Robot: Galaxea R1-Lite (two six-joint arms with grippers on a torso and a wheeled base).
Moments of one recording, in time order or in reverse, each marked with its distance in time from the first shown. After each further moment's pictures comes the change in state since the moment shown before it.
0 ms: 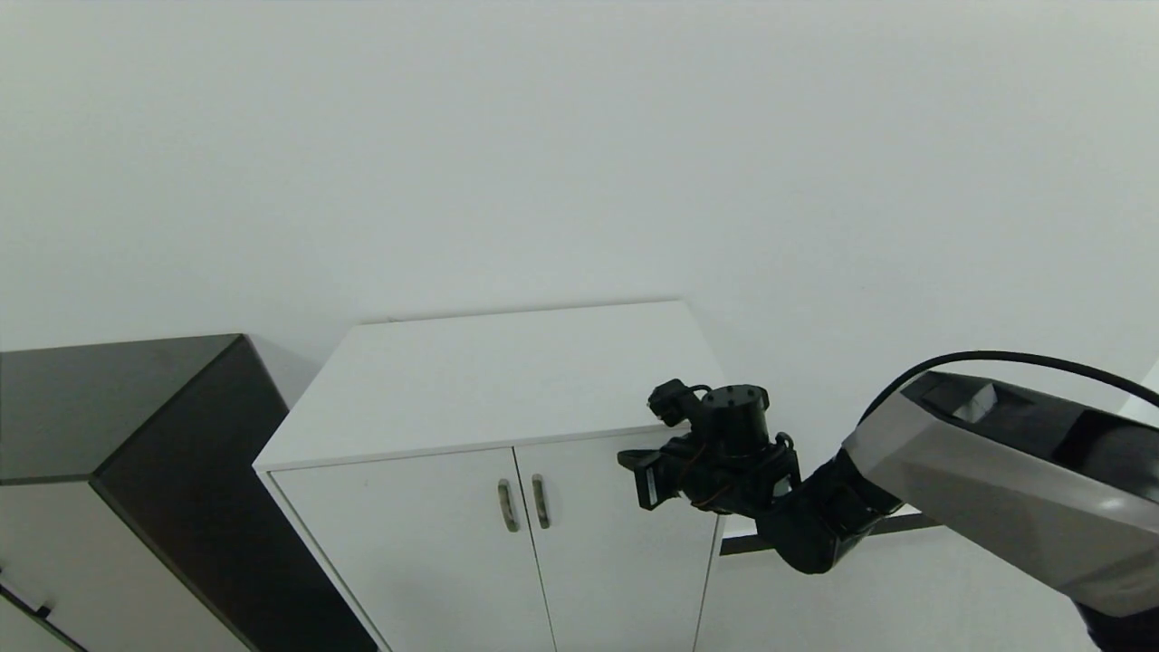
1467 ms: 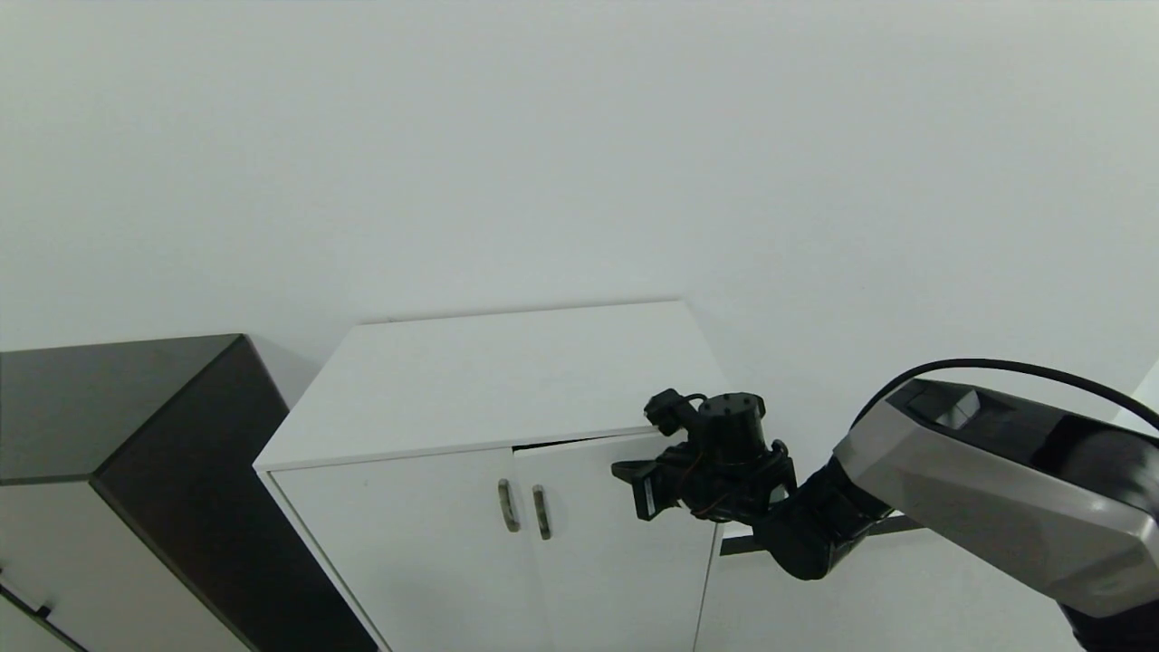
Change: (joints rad) left arm 0.001 0.000 0.000 0.000 -0.005 0.001; right arm -0.003 0.043 -0.017 -0.007 0.074 0.016
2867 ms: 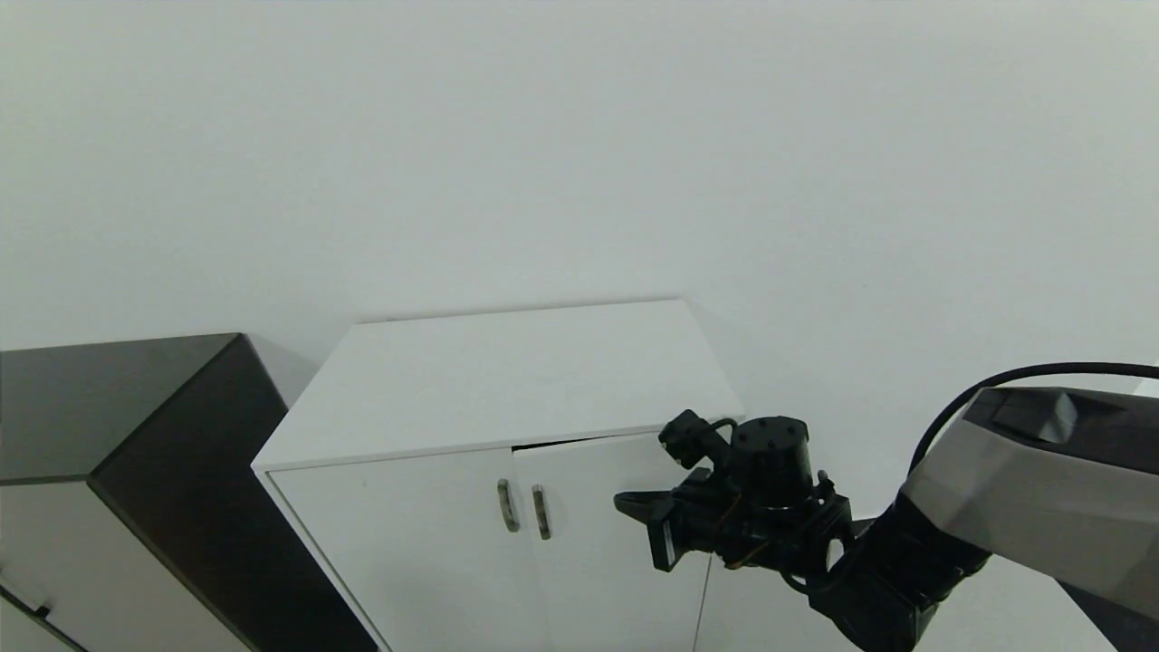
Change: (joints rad) left arm 0.000 0.000 0.000 0.000 0.000 -0.001; right arm 0.070 -0.182 0.336 -0.184 0.005 -0.001
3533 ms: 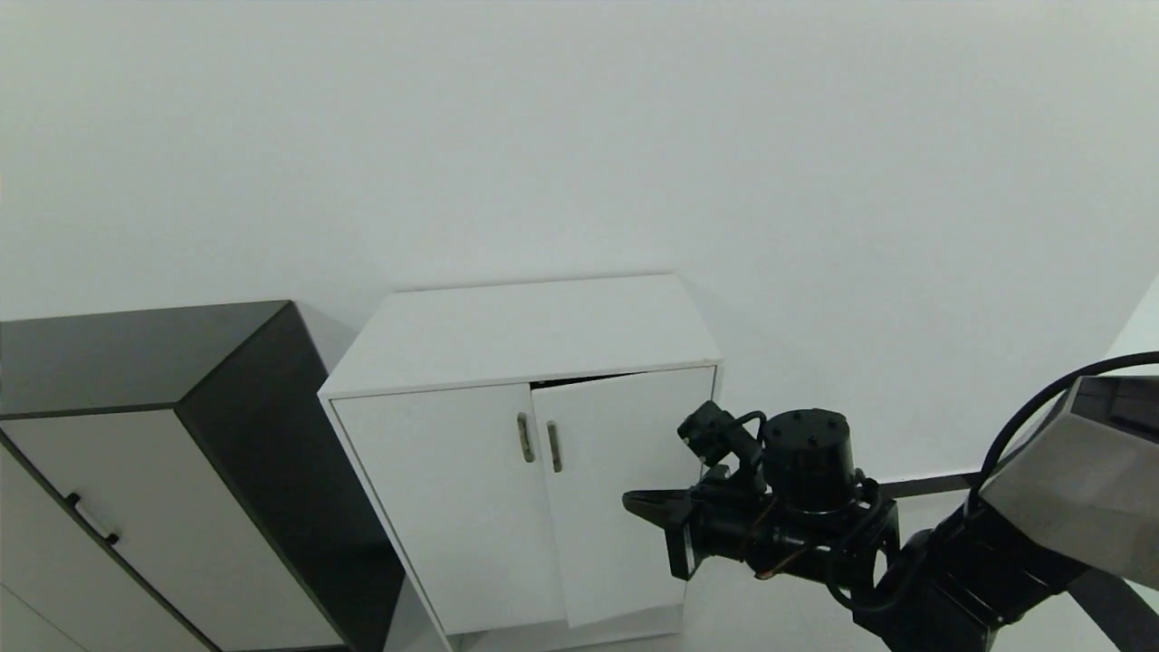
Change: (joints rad) left arm 0.000 0.000 0.000 0.000 0.000 0.001; right arm 0.009 -0.139 0.112 -0.004 -0.002 0.002
